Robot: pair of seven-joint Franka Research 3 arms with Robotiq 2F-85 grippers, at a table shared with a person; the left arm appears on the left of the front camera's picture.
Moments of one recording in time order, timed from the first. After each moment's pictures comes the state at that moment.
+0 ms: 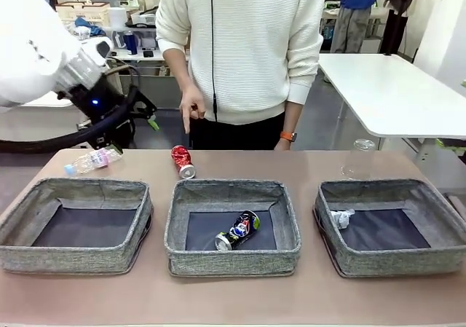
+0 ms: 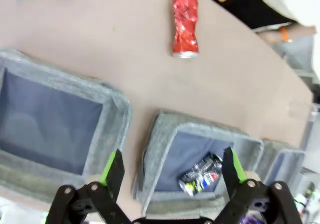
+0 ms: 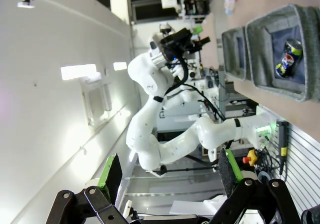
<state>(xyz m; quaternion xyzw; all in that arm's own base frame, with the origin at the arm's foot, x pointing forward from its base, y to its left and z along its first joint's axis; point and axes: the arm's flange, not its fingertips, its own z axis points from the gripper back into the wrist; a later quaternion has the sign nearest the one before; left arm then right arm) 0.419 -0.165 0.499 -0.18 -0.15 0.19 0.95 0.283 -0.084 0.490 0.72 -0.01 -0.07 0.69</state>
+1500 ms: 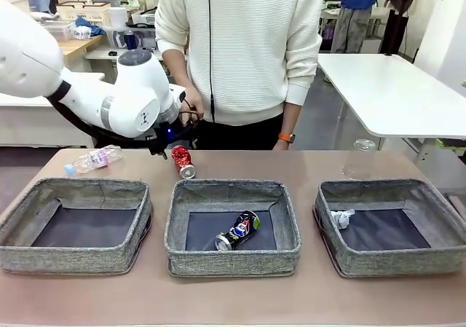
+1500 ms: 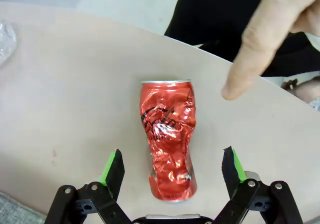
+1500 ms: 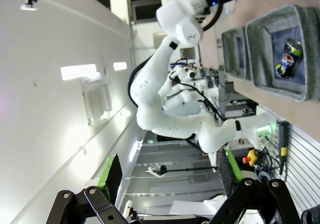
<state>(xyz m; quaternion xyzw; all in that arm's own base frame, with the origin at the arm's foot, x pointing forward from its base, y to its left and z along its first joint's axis) 0.595 -0.239 0.350 -0.09 -0.20 0.16 0.96 0.283 -0.084 0.490 0.72 -0.01 -0.07 0.69</state>
